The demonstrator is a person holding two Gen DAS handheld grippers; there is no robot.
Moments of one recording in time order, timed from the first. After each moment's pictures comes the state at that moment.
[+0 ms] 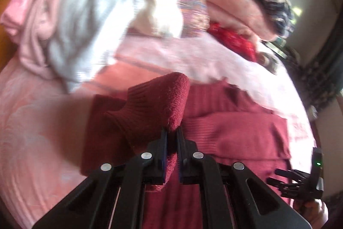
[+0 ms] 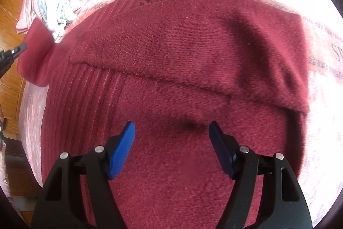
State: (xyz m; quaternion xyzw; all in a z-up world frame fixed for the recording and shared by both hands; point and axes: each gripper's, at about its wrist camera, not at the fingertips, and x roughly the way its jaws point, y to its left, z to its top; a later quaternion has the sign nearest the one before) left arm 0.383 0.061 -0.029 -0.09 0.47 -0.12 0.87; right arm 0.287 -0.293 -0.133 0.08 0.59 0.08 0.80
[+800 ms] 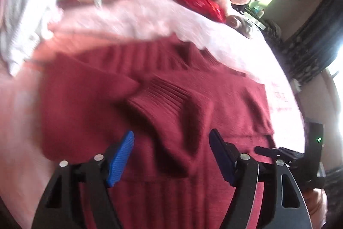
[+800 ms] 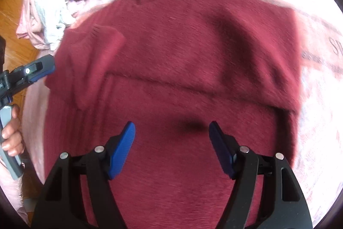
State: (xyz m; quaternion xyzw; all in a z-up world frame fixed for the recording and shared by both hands) left arm 0.371 -0.031 -0.075 -0.07 0.52 -0.18 0.83; right arm 0.300 -0.288 -0.129 0.10 0.60 0.09 0.79
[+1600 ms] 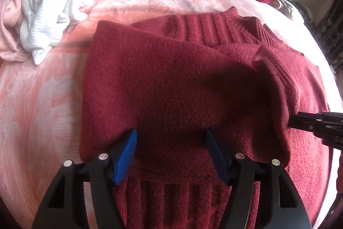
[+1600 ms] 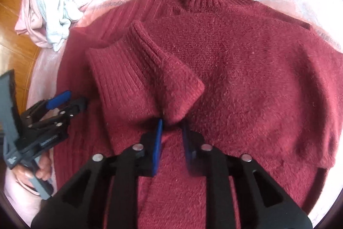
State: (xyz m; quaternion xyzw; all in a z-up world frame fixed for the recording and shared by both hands) left arm 0.385 0.005 -0.145 0.01 0.56 -0.09 0.83; right arm 0.361 -0.231 -0.135 0.07 0.61 0.10 0.78
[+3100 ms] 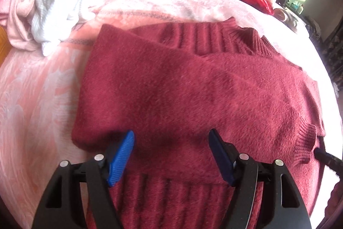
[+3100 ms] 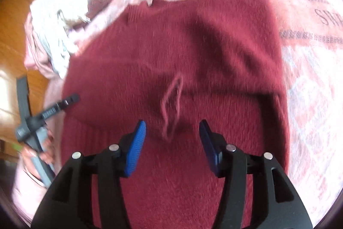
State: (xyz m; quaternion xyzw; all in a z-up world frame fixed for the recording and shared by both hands) left arm 0.377 -0.019 -0.133 -0.01 0.55 -0.05 0.84; right arm 0.282 -0.345 -0.139 0.21 0.55 0.08 0.80
